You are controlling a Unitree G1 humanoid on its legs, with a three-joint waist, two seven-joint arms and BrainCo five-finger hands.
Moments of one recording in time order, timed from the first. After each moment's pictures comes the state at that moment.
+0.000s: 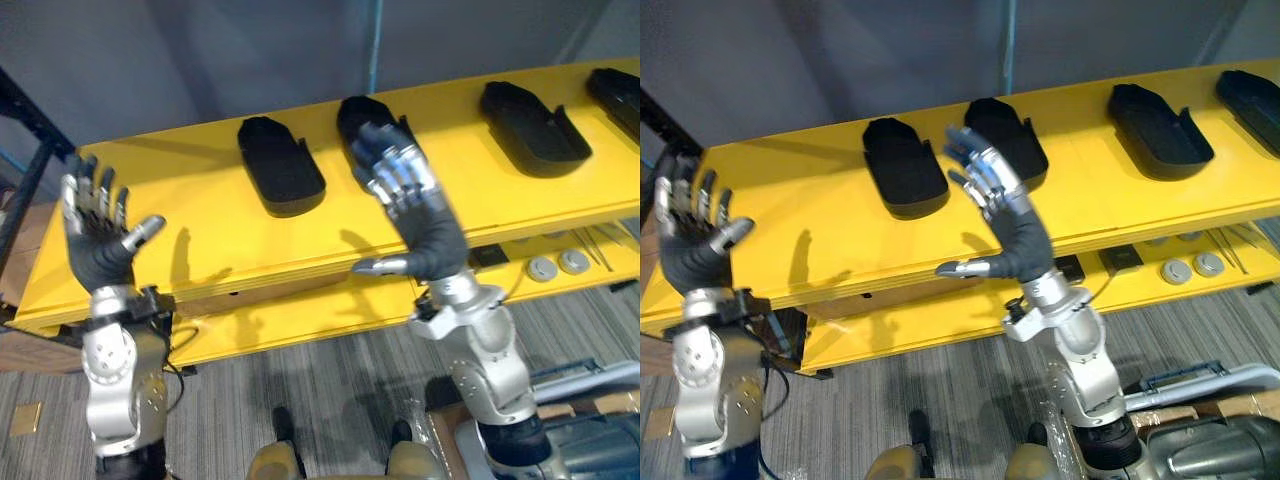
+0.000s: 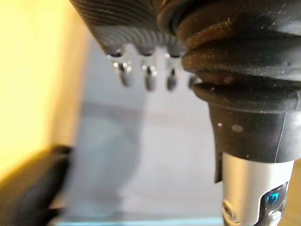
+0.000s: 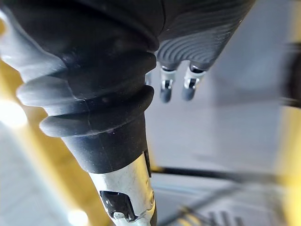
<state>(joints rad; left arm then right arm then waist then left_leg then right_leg) 0.11 0.14 0.22 -0.43 -0.41 -0.04 0.15 -0.22 -0.20 0.30 -0.27 0.28 -0.11 0.16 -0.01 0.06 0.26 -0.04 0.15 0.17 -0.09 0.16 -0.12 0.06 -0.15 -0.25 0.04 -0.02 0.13</state>
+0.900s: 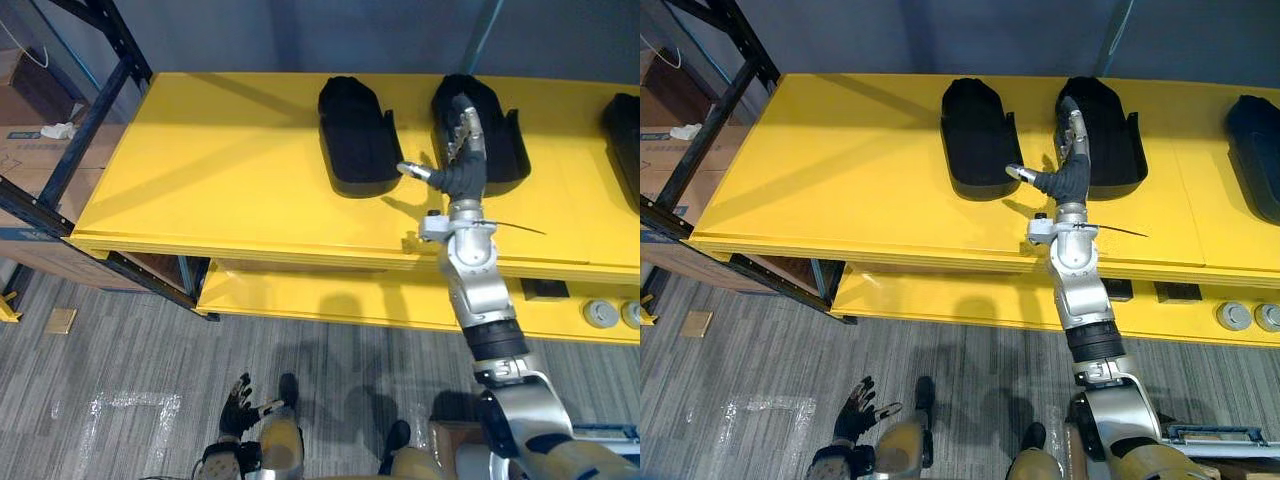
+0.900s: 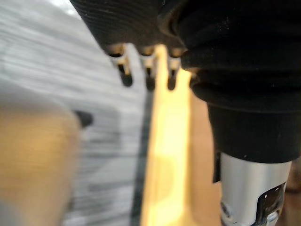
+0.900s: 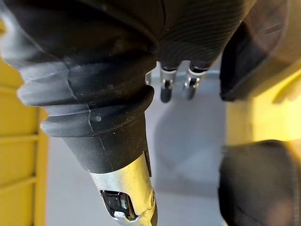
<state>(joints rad) 0.30 0.07 -0.07 0.48 -0.15 -0.15 0.09 -0.67 -0.24 0.05 0.29 0.13 -0.14 -0.21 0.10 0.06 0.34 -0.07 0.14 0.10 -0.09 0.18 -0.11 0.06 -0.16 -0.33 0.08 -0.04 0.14</state>
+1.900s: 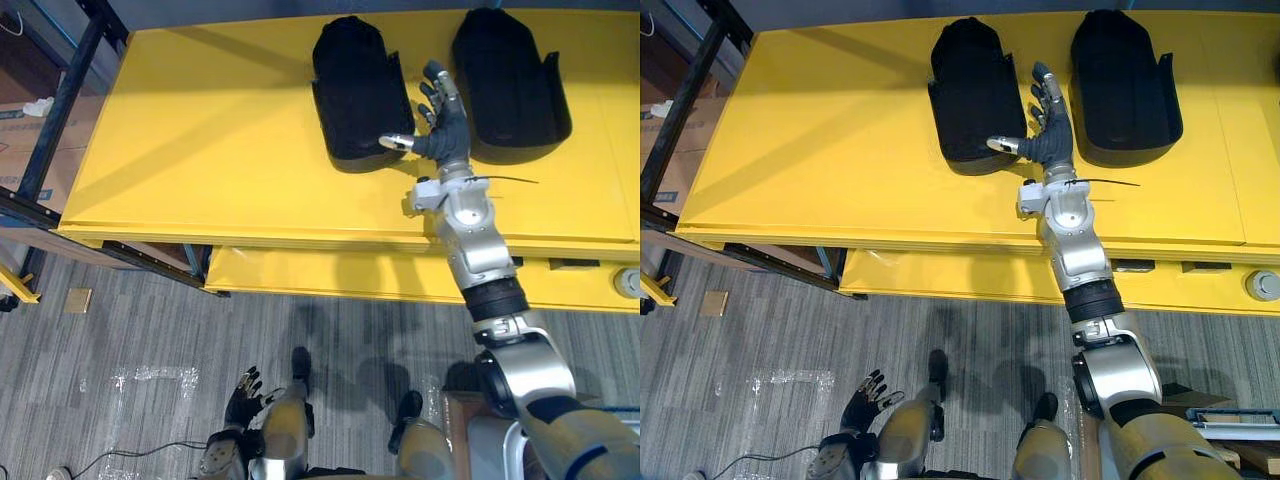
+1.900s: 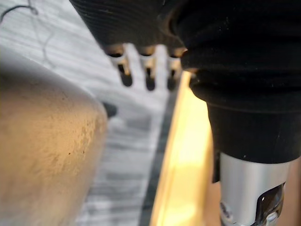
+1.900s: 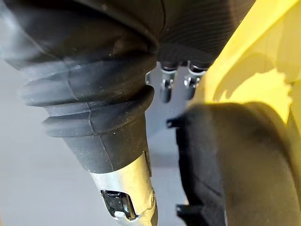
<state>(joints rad) 0.20 0.08 -0.08 0.60 -0.31 -0.17 -0.01 -0.87 -0.28 0.09 0.47 0.18 -0.10 -0.11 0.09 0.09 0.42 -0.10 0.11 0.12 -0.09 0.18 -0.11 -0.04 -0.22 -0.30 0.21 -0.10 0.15</state>
